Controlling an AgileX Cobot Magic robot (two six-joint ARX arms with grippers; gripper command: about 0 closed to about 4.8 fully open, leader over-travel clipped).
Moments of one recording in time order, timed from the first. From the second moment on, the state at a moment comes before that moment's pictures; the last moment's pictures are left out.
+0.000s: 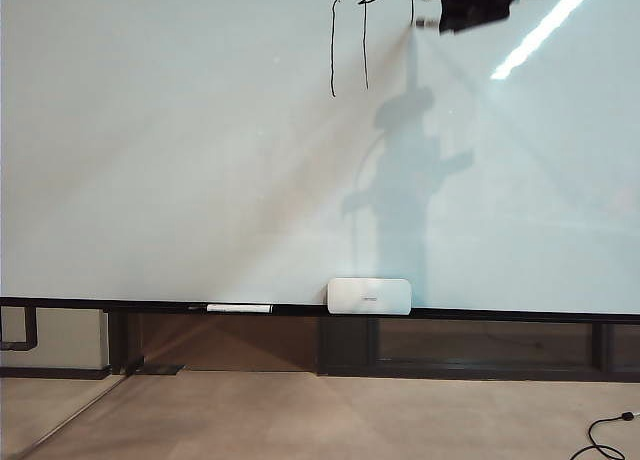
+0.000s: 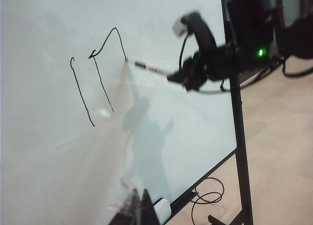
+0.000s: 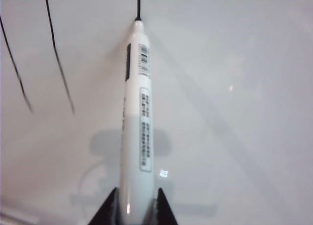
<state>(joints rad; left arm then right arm) -0.27 0.92 0.93 0.14 0.53 0.23 0.25 1.82 1.78 -0.08 0.07 -0.05</state>
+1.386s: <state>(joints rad) -0.27 0.94 0.93 0.16 0.53 0.24 0.31 1.86 1.67 -0.08 0.02 0.00</state>
